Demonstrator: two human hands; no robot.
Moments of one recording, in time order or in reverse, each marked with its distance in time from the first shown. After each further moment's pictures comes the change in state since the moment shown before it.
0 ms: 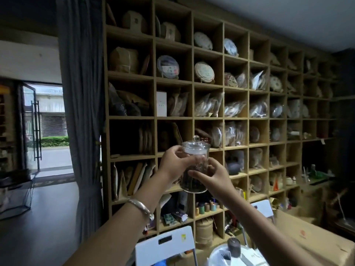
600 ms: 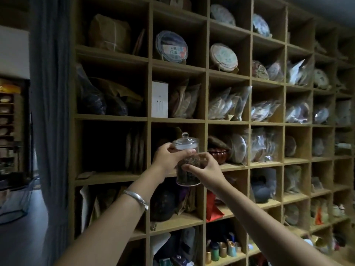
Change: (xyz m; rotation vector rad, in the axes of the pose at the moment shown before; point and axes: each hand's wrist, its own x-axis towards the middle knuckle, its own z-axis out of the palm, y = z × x) left_hand 0.334 -0.158 -0.005 0.004 0.140 -0.040; right_hand 0.314 0.213 0.021 -0.028 -0.042 0.018
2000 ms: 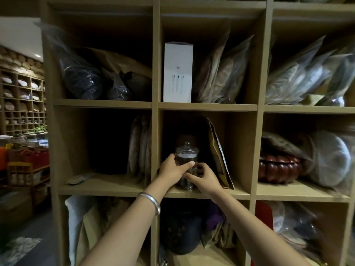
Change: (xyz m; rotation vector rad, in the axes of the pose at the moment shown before) left_hand 0.224 -0.178 -0.008 0.450 0.346 -0.193; right_hand 0.229 0.225 0.102 0.053 -0.336 0.079
